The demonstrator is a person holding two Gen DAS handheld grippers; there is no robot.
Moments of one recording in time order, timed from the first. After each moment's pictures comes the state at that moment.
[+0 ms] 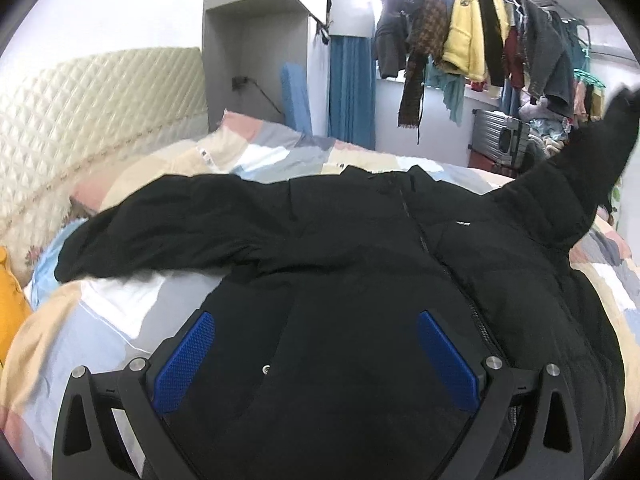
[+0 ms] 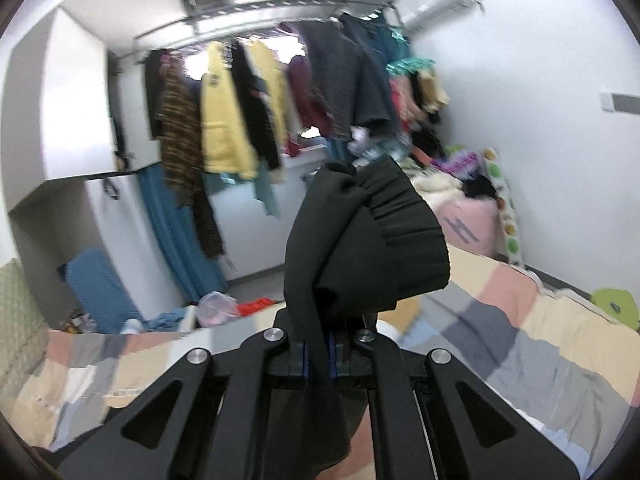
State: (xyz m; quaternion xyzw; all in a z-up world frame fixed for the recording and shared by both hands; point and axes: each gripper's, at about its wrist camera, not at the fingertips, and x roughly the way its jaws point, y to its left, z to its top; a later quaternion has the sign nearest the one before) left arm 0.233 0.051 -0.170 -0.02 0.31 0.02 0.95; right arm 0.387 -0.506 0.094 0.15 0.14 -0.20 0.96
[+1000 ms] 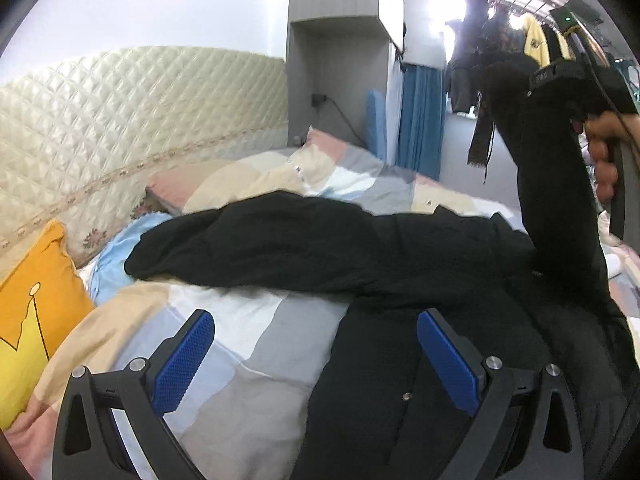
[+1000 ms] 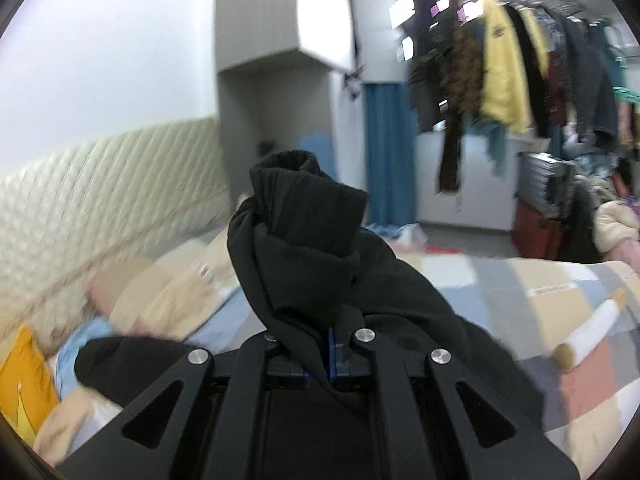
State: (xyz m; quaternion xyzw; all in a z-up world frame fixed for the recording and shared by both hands) left arm 0.218 0.171 -0.151 -0.06 0.28 0.13 0.95; right arm 0.438 -0.061 0.016 0.01 0.23 0.13 0.96
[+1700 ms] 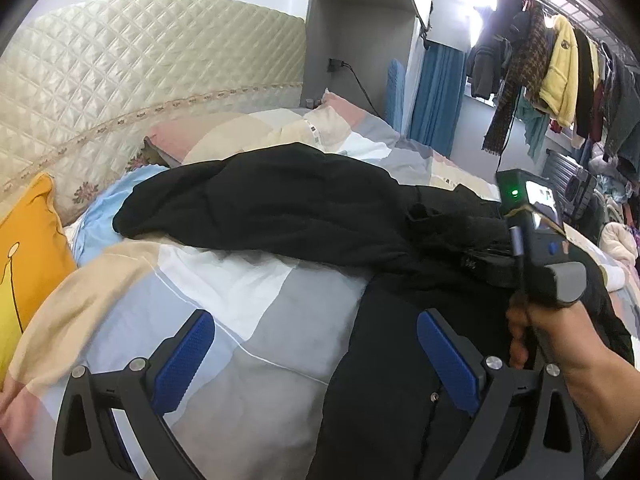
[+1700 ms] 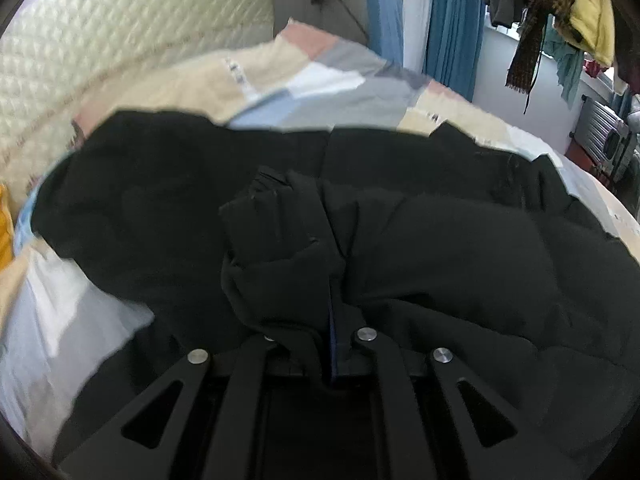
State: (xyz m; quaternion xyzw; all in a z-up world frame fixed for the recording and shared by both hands) left arm 0.245 0.201 -0.188 -0.11 0.33 0.13 0.93; right arm 0.458 0.033 -0.213 -0.08 0.41 0.19 0.89
